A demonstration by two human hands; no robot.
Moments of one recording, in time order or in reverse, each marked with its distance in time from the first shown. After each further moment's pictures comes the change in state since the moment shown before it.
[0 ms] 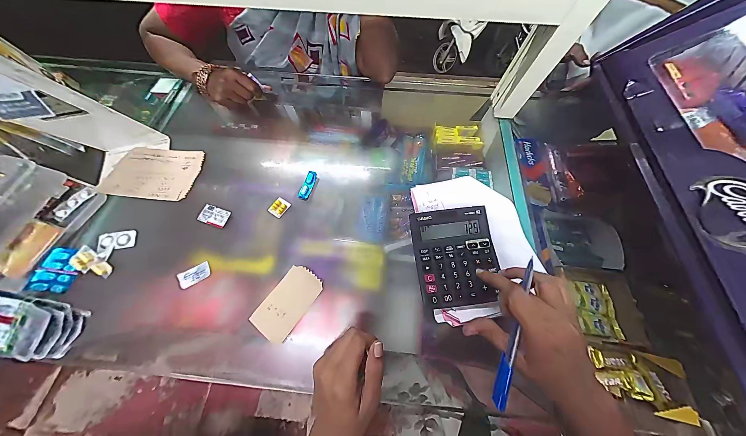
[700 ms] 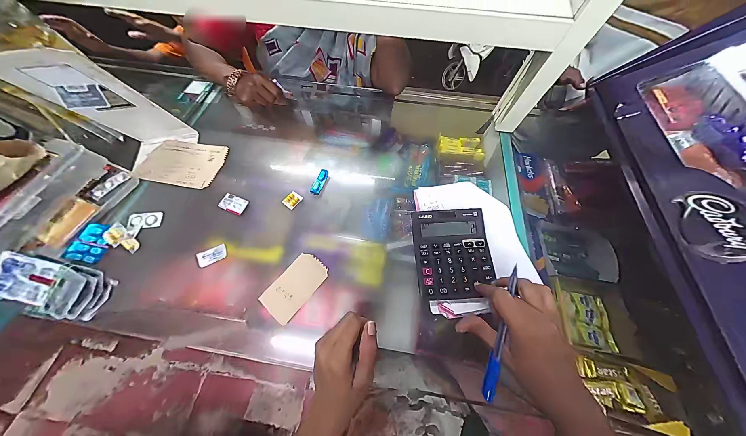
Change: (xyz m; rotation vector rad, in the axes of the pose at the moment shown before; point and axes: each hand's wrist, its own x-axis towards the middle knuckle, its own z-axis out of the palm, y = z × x) left_hand -0.001 0.000 0.003 -0.027 0.087 0.022; right_hand -0.015 -0.001 -0.004 -0.070 -0.021 0.005
